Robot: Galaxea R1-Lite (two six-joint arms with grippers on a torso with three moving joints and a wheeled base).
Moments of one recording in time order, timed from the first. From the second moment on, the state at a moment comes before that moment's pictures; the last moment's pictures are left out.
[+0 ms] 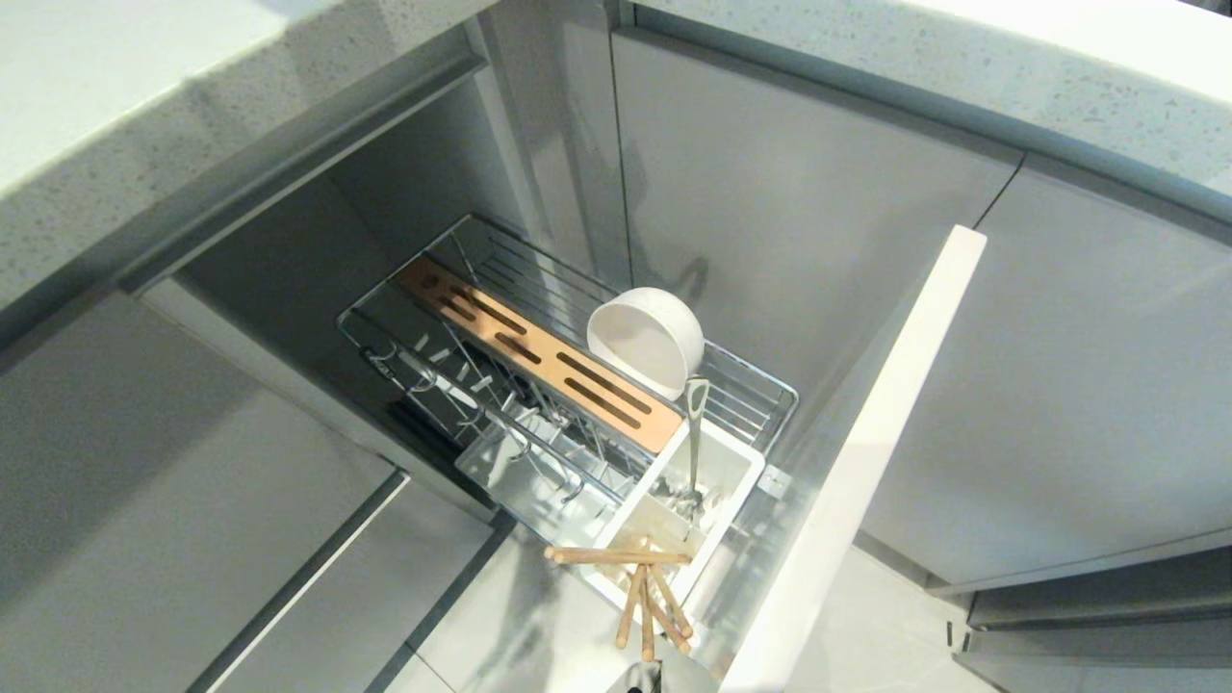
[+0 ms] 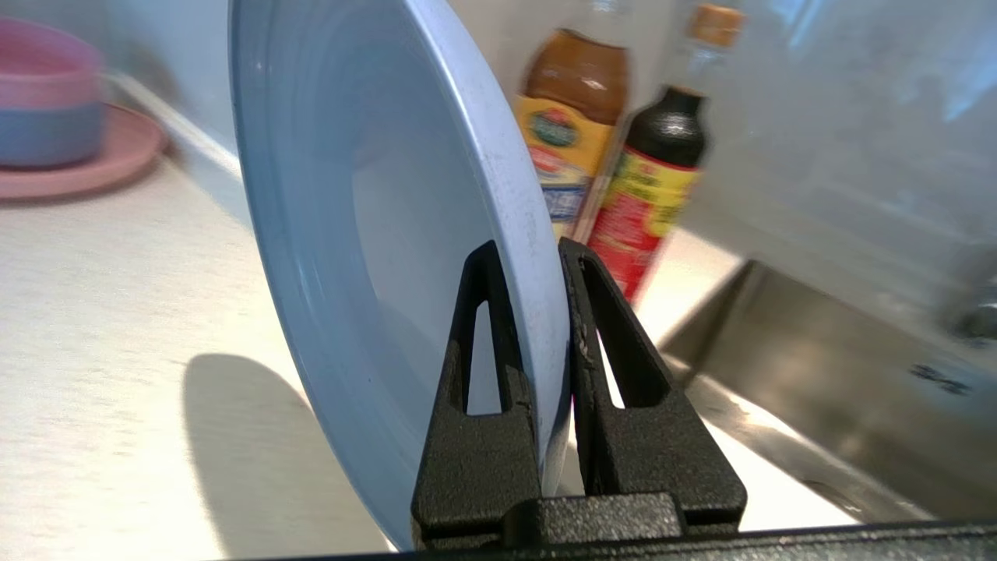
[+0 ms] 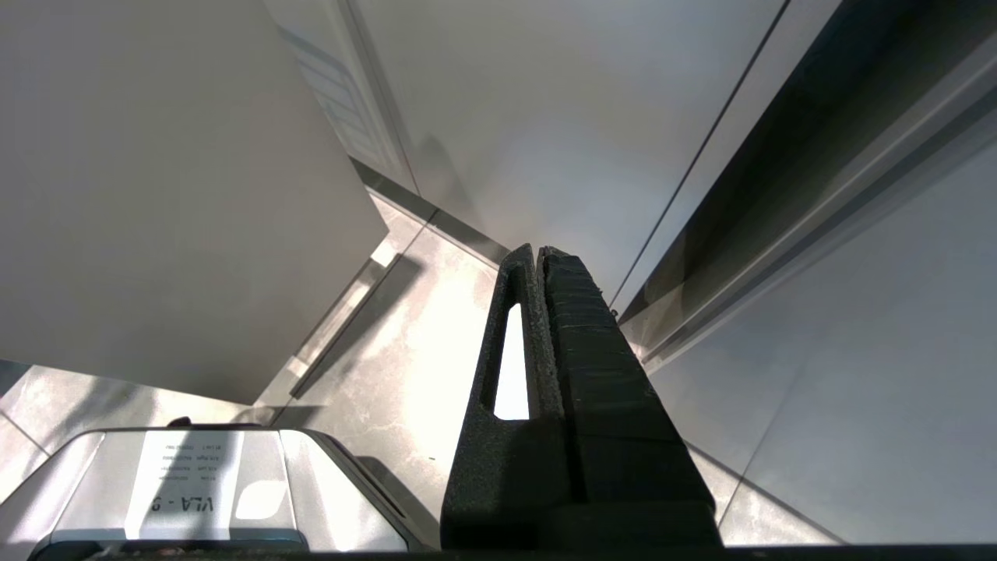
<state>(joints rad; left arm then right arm) -1.06 1.67 -1.86 -0.96 0.80 0.70 0.00 0.00 0.00 0.00 0.00 0.03</state>
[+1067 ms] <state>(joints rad) -0.52 1.29 -1.56 -0.48 0.80 0.67 0.00 0.00 0.00 0.00 0.00 0.03</state>
